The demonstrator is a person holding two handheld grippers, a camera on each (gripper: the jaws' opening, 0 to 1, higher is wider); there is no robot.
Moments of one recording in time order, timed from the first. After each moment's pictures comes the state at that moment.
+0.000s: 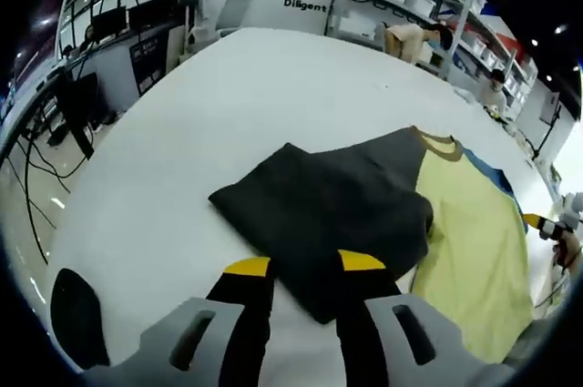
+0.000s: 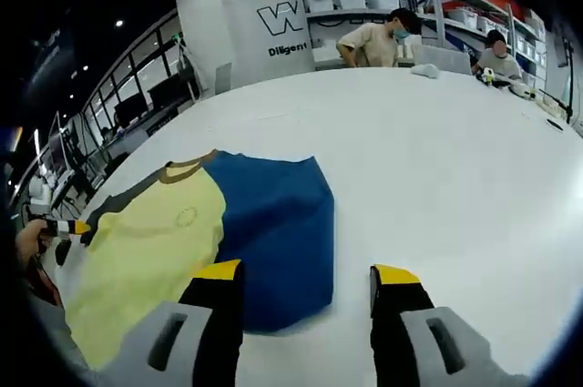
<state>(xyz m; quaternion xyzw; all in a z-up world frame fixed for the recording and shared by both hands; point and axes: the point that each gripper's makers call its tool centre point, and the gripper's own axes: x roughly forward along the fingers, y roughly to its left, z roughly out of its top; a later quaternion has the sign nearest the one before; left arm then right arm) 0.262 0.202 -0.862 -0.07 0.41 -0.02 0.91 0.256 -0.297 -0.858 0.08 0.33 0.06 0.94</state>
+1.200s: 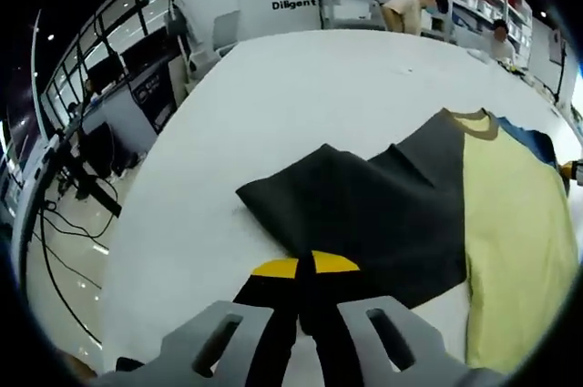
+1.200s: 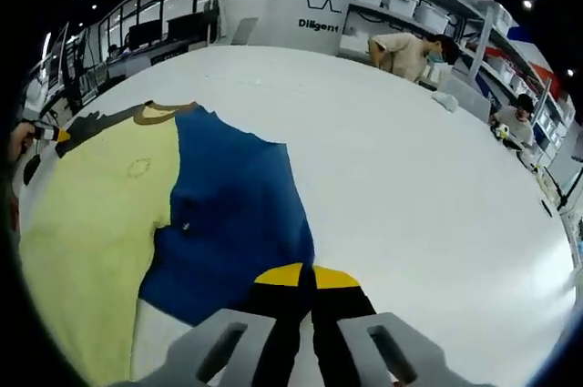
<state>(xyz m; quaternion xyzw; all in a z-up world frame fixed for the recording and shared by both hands) 0.314 0.244 -0.856 0.07 0.41 0.00 0.91 0.293 -0.339 -0.865 -0.11 0.39 0.06 0.91</state>
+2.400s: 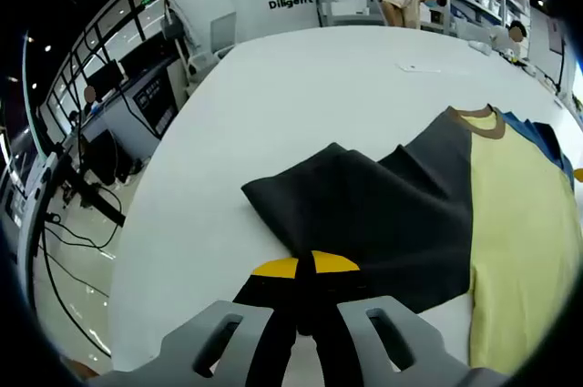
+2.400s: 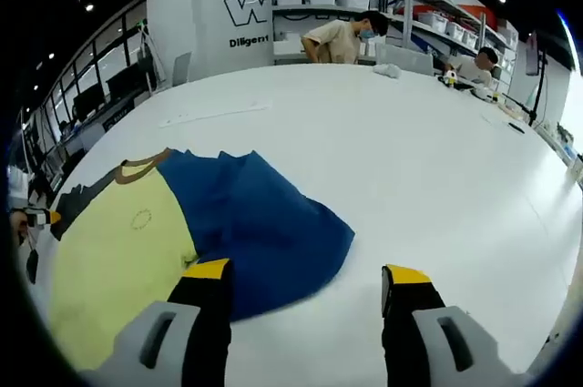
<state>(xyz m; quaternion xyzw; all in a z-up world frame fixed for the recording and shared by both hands) 0.325 0.245 -0.856 0.09 0.41 0.01 0.91 0.254 -0.323 -0.853 0.04 0.36 -0.07 0.93</state>
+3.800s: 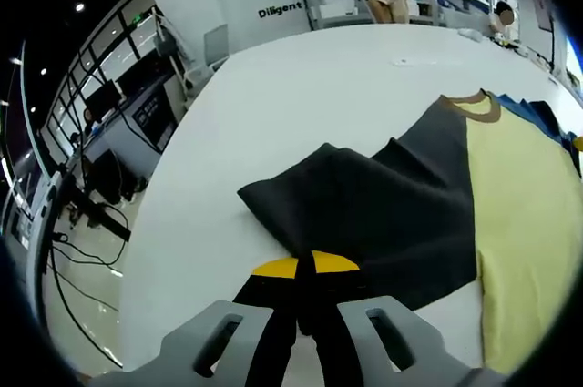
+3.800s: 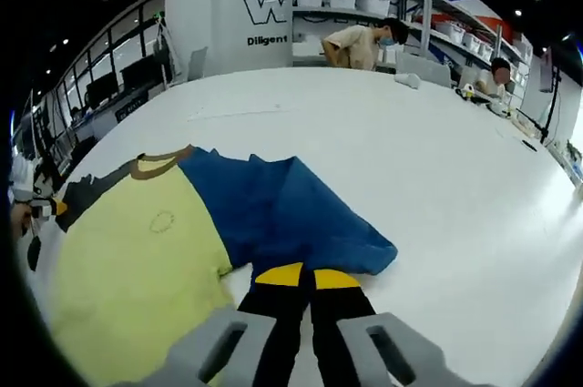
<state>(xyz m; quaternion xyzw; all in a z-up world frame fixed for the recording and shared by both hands) 0.325 0.244 -0.854 0.13 0.39 0.00 0.91 0.278 -0.300 -0.835 0.02 0.35 -0.03 0.94</state>
